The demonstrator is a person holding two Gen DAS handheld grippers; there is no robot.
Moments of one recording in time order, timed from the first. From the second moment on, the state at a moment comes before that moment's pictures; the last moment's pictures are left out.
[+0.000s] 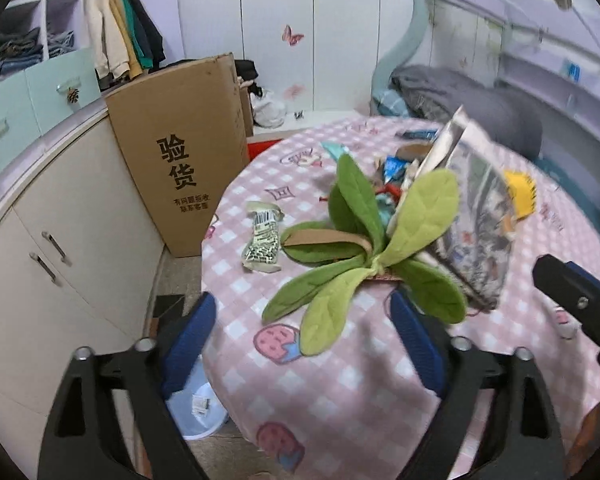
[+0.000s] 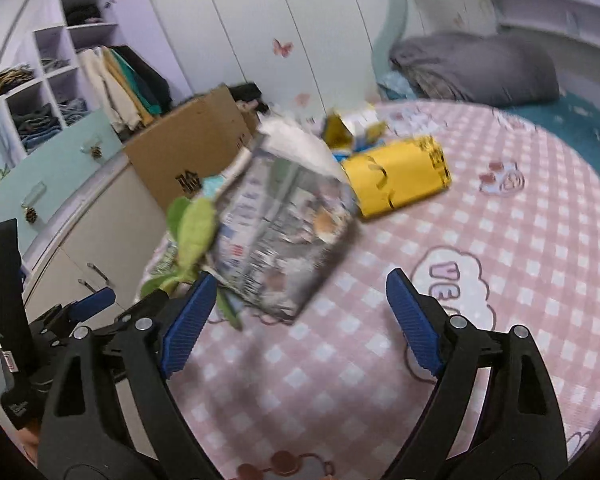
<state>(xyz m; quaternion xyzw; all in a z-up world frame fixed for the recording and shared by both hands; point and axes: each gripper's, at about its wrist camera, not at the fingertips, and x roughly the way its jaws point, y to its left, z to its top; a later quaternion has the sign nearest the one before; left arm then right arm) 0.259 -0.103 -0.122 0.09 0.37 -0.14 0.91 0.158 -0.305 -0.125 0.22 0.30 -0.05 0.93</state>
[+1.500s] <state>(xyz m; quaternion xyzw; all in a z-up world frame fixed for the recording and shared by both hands) 0.226 -0.015 -0.019 -0.10 0.25 -0.15 0.95 0.163 -0.288 -0.045 0.24 0.18 0.08 0.95</state>
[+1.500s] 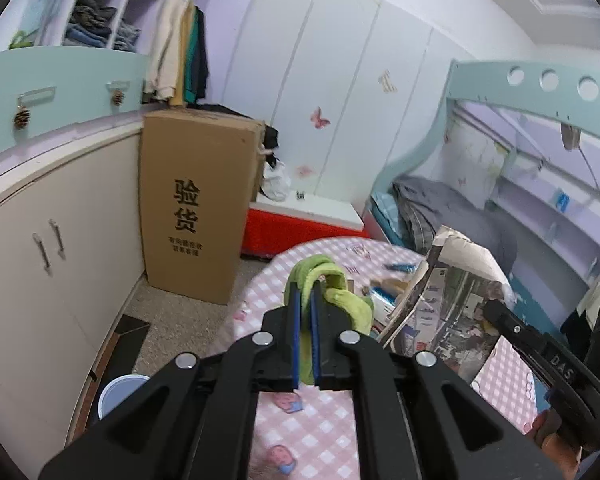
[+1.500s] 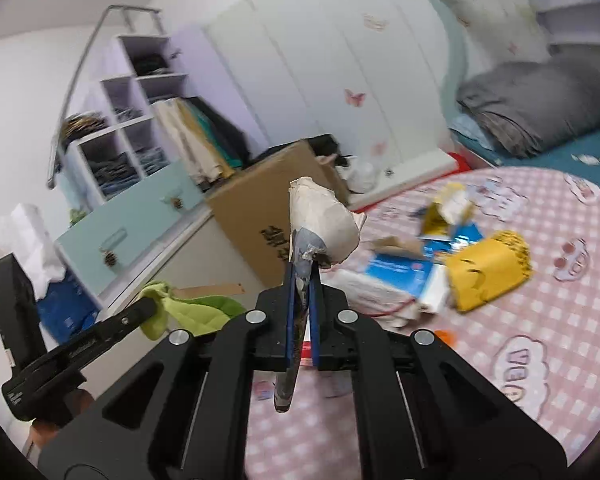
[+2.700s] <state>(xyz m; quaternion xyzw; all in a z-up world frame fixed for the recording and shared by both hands) 0.289 0.238 -0.210 -0.14 0.42 0.12 0.89 0.306 0.019 -0.239 0.07 0.42 0.23 0.88</state>
